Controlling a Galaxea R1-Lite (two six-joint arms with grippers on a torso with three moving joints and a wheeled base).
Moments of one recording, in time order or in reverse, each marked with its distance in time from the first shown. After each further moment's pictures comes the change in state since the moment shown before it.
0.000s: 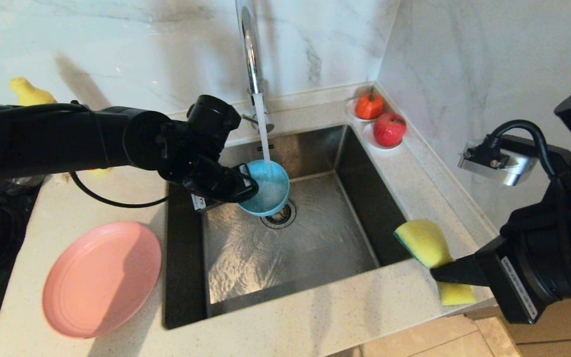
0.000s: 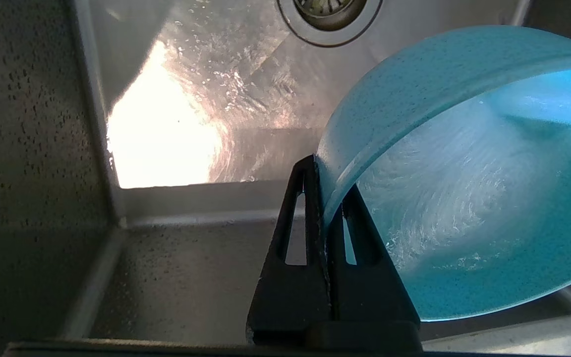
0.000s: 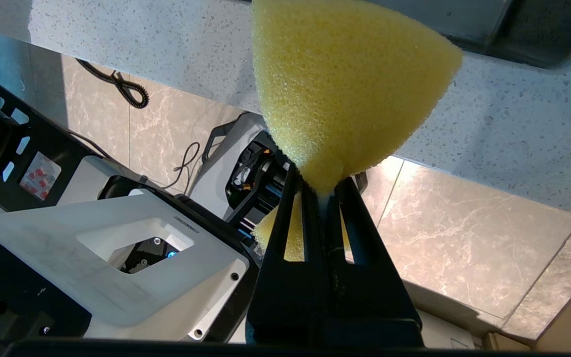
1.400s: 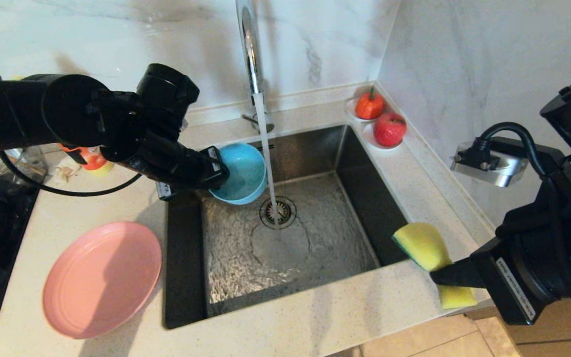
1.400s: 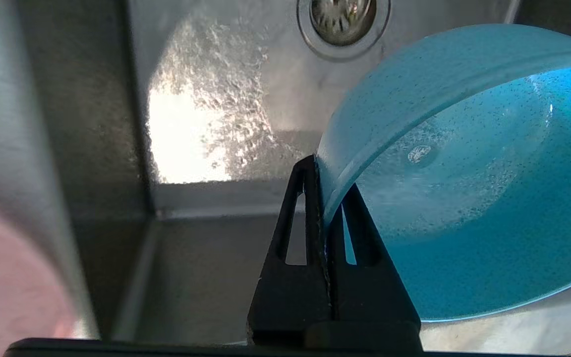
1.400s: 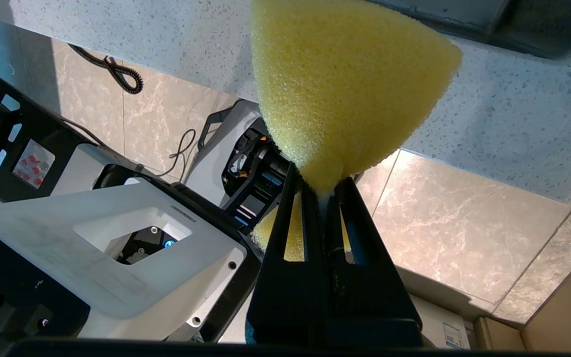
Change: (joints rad) left arm 0.070 -0.121 0.018 0.072 -0.038 0.050; right arm 0.007 0.028 -0.046 0.062 0.000 -0.002
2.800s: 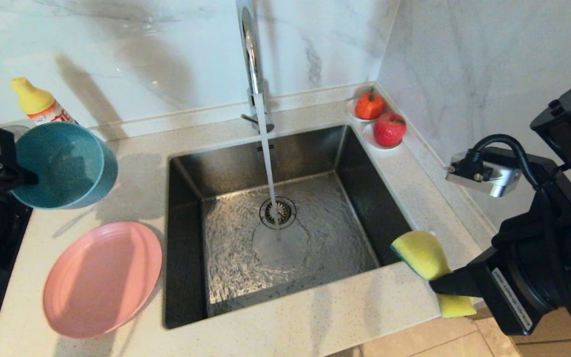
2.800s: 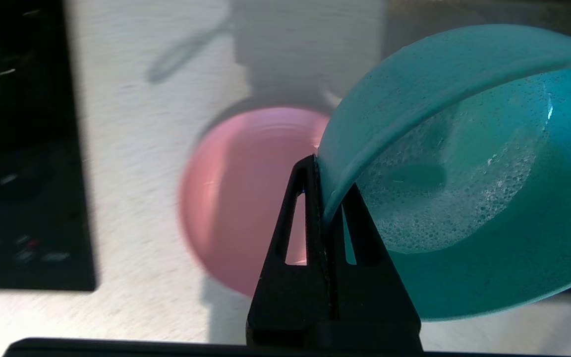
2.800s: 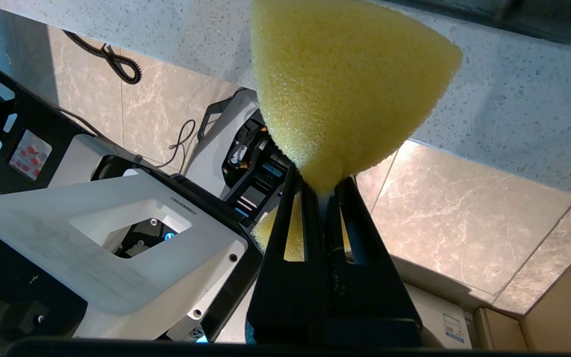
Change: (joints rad) left arm 0.501 -0.492 0.226 0.137 -0.108 0.436; right arm 0.012 0.006 0.016 0.004 0.000 0.011
